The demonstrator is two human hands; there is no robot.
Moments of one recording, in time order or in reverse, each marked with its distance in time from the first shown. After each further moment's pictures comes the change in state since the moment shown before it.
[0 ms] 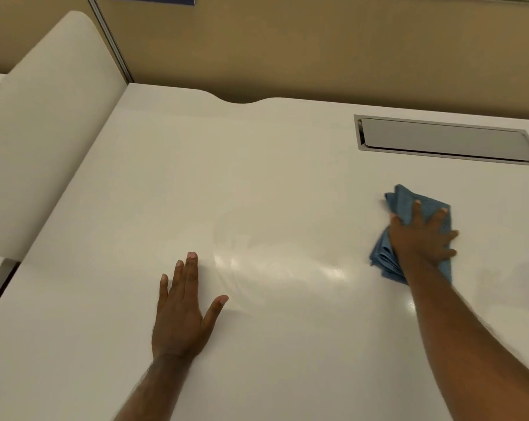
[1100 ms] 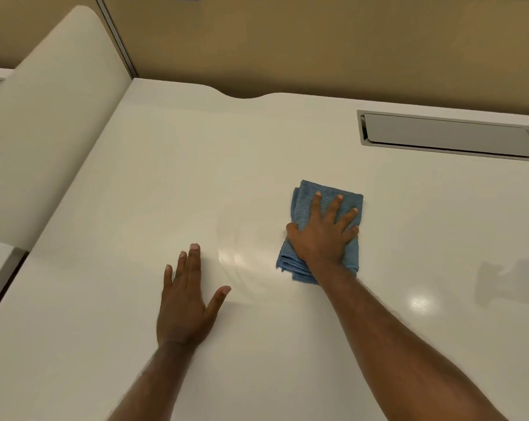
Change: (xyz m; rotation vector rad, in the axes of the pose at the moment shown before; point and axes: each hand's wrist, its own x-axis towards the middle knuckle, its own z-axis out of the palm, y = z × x) left_hand 0.000 0.000 0.000 -0.025 0.016 0.015; right_hand -0.126 -0.109 0.051 -0.001 0.015 -0.433
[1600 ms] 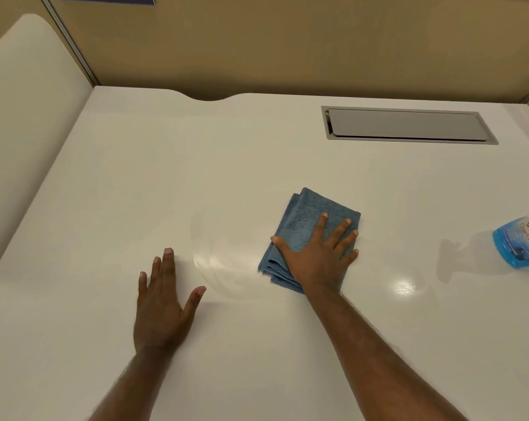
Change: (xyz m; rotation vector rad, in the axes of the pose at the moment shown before) left_hand 0.000 0.001 -0.002 0.017 -0.018 -0.016; right_hand -0.051 0.045 -0.012 0.114 0.014 0.188
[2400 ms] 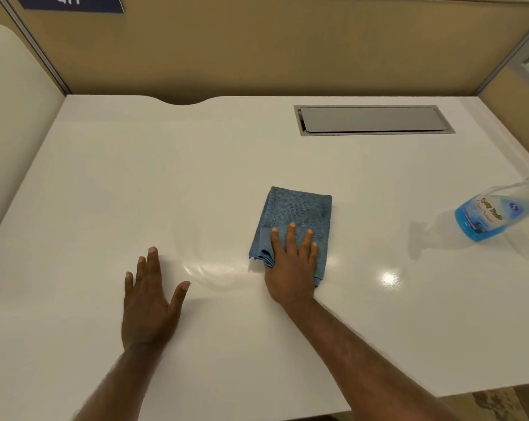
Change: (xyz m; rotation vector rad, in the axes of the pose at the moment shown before) left_hand -0.004 0.000 -0.002 -0.024 0.009 0.019; right_hand -0.046 0.018 0.014 -0.073 -0.038 -0.327
